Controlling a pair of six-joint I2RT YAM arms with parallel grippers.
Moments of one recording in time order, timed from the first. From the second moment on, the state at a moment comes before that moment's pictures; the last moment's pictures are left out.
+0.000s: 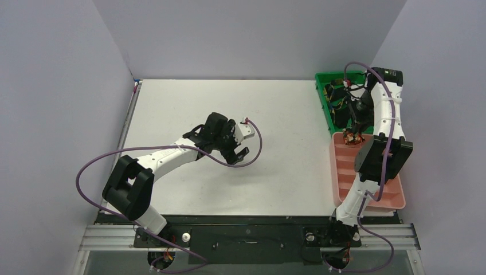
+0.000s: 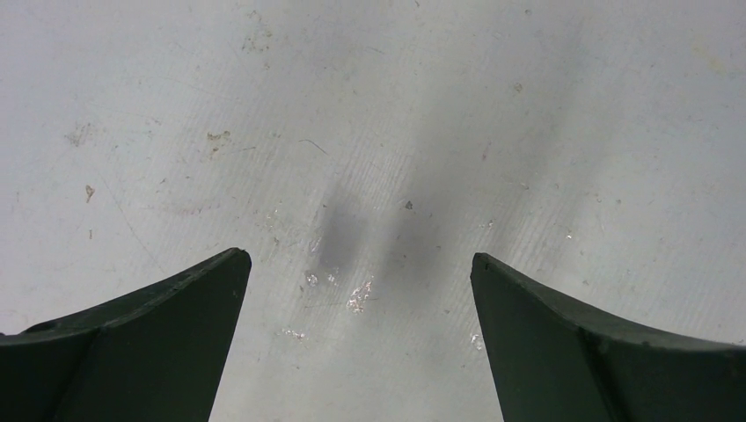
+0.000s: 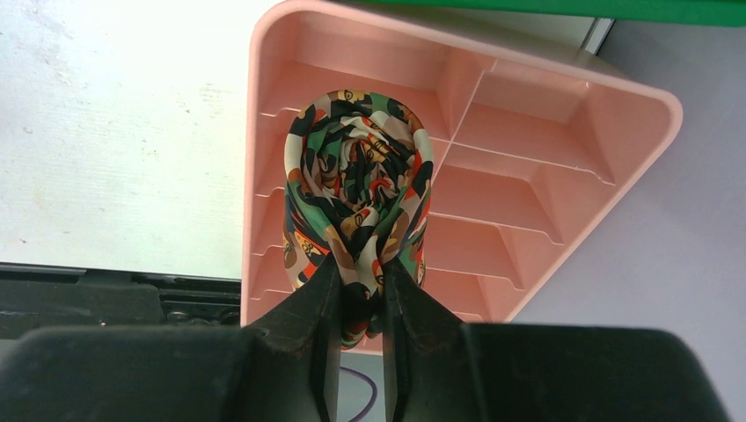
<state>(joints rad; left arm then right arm) -0.63 1.58 1.04 -0.24 0.32 0.41 -0.24 1.94 2.03 -1.54 -0.01 -0.40</state>
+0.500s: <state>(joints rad) -0.61 1.58 1.04 -0.23 0.27 0.44 -0.22 2.10 2.08 -1.53 0.03 -0.41</state>
